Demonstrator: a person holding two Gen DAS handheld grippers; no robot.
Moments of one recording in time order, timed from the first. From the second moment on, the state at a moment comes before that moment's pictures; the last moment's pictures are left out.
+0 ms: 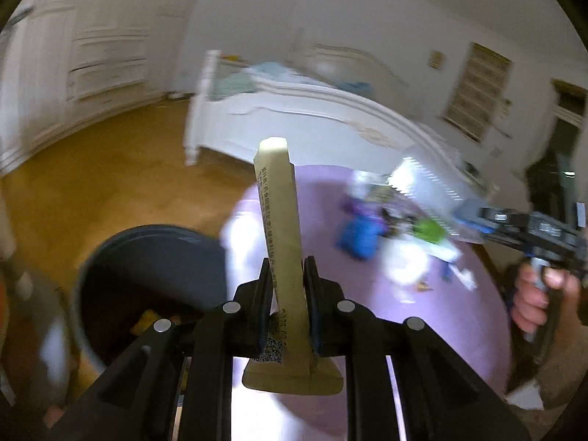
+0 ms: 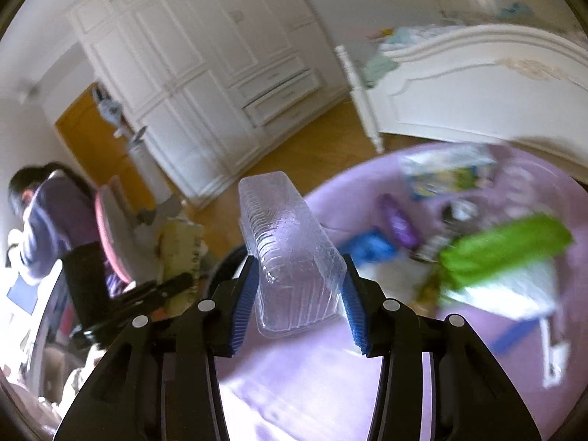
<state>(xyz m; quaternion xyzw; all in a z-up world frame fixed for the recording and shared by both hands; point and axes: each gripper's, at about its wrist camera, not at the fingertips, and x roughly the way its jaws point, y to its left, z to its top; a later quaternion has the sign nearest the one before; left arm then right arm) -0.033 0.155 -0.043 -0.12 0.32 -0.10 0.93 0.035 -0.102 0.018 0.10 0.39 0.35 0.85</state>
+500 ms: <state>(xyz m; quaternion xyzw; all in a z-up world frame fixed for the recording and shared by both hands) -0.019 0.231 -0.081 -0.17 0.34 -0.01 0.92 0.077 0.069 -0.038 0.05 0.46 0.39 0.80</state>
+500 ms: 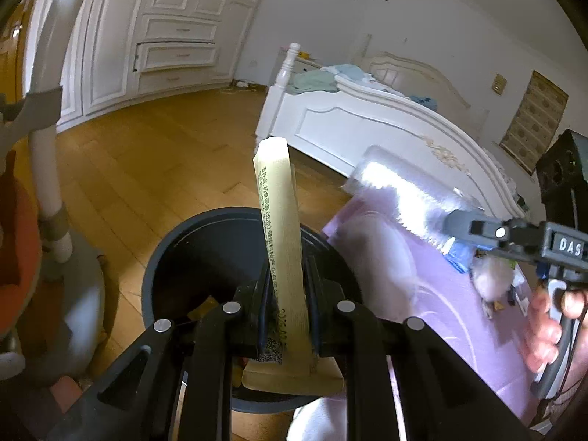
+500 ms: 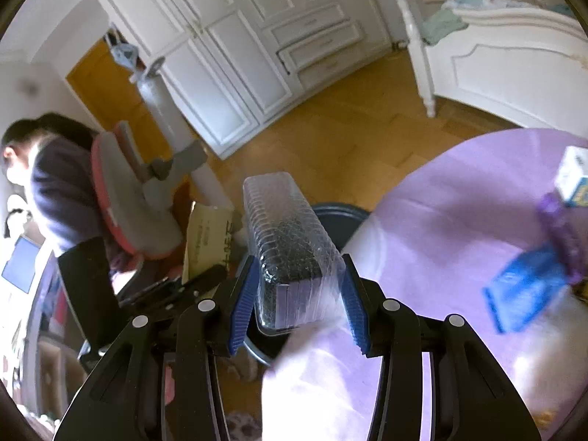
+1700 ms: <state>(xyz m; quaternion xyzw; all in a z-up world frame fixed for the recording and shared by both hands) 0.000 0.239 -0.098 -0.16 0.37 0.00 0.91 0.109 0.100 -0.082 0.11 0.49 0.38 0.78</state>
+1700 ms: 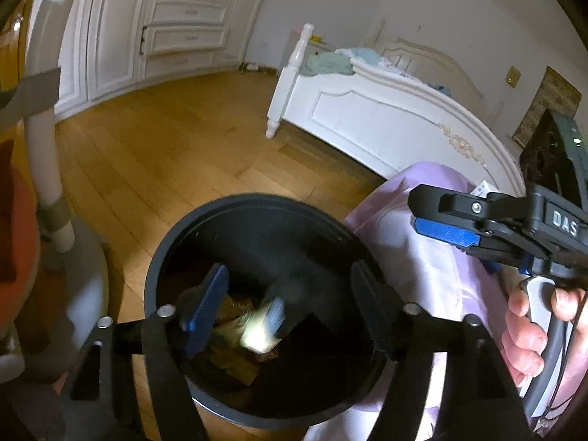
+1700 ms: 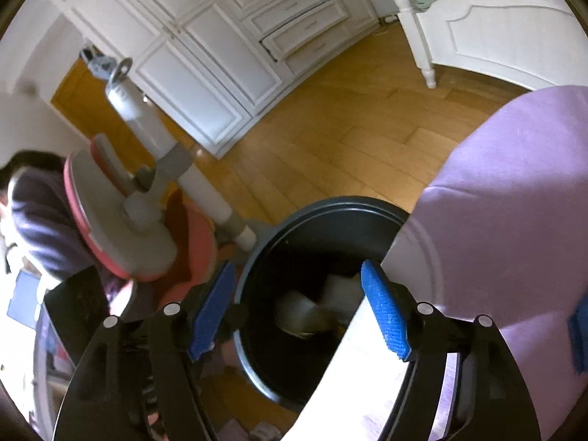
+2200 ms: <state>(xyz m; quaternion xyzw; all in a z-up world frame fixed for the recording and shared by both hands) 0.010 0.137 -0.048 -0.09 0.35 -0.12 0.92 0.109 -0.029 -0.040 0.18 0.44 0.35 0.81</state>
